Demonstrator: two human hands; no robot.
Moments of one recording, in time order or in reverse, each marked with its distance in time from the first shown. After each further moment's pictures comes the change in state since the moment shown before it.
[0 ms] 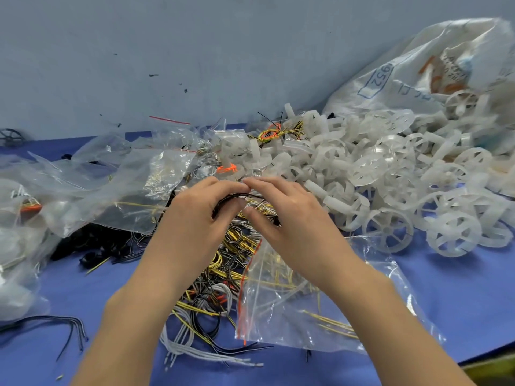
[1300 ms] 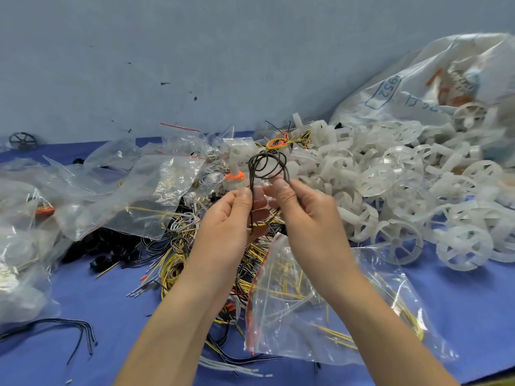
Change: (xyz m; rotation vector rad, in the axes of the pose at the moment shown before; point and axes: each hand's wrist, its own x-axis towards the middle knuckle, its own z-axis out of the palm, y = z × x) left_hand 0.002 0.024 0.028 -1.085 0.066 -0.583; right_hand 0.005 -0.012 0.005 0.756 0.297 0.240
